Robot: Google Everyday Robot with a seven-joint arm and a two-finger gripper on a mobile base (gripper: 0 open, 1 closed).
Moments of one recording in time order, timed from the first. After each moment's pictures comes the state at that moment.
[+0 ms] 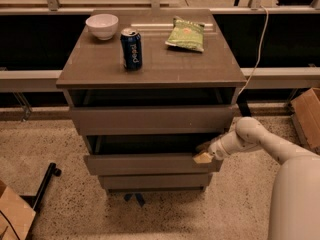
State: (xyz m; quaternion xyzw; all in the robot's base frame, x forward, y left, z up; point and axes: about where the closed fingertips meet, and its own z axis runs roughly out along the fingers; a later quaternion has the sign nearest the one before) arm 0.639 -0.176 0.439 -0.46 0.81 0.29 0.23
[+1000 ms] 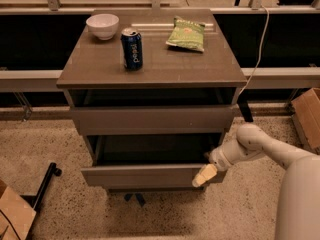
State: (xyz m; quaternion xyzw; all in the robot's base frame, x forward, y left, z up) arm 0.577 -0.185 0.427 -0.43 0.83 0.32 0.15
